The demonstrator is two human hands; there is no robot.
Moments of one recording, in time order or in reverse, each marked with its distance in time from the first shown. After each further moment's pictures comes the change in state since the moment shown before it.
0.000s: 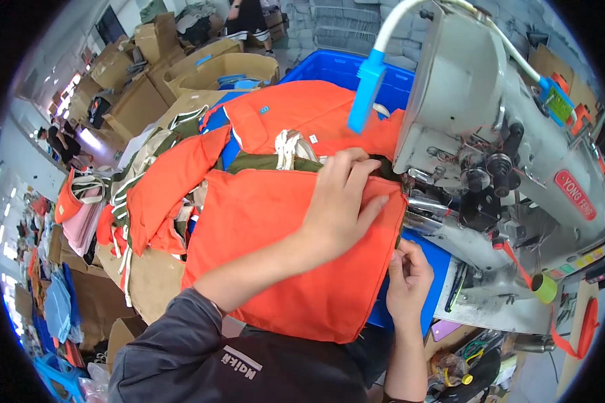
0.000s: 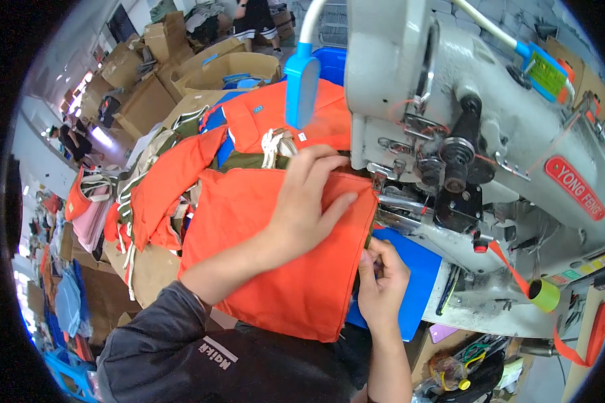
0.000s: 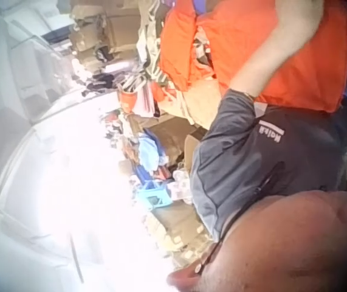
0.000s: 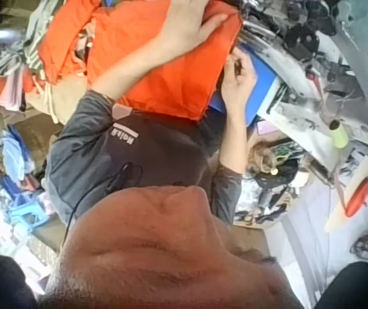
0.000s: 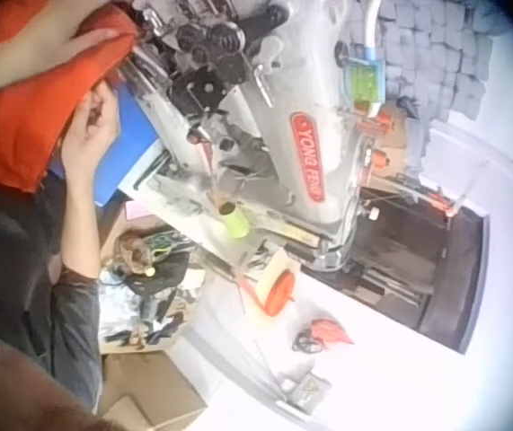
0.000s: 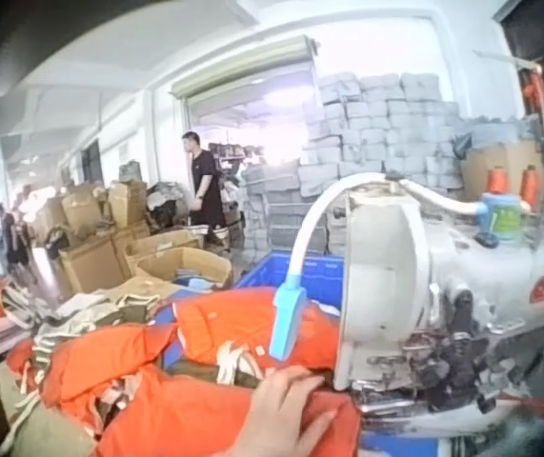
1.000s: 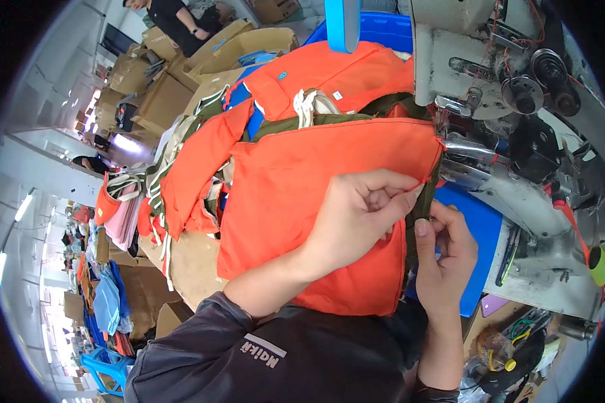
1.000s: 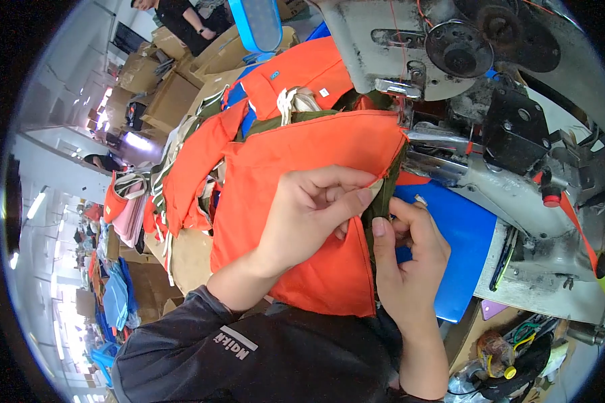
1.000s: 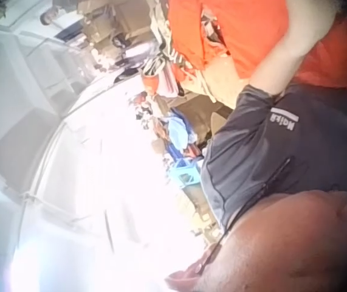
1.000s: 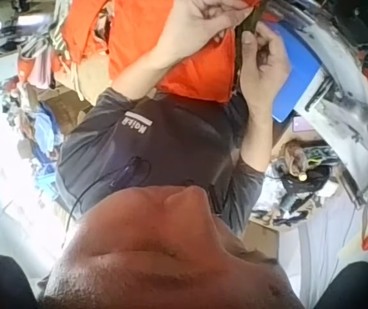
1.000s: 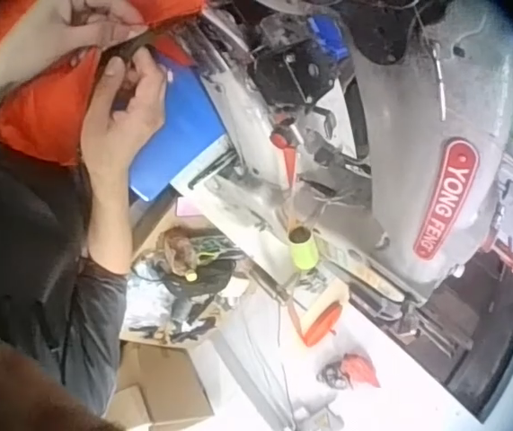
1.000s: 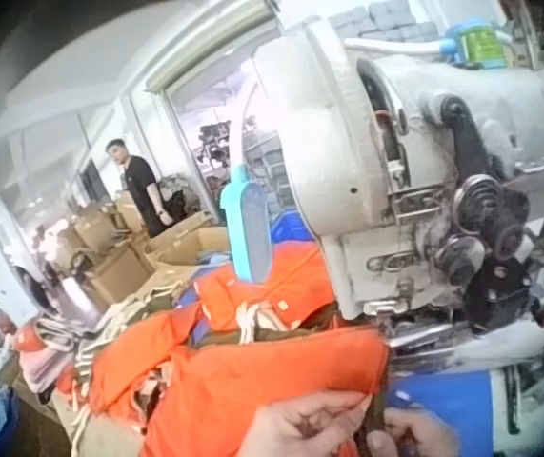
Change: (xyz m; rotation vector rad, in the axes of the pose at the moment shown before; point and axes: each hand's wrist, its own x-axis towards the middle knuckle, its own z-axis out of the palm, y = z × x) left_hand -0.042 0.042 -0.017 -0.664 -0.231 -0.813; right_hand -0.010 -0.016 0.005 -0.029 0.020 -0.052
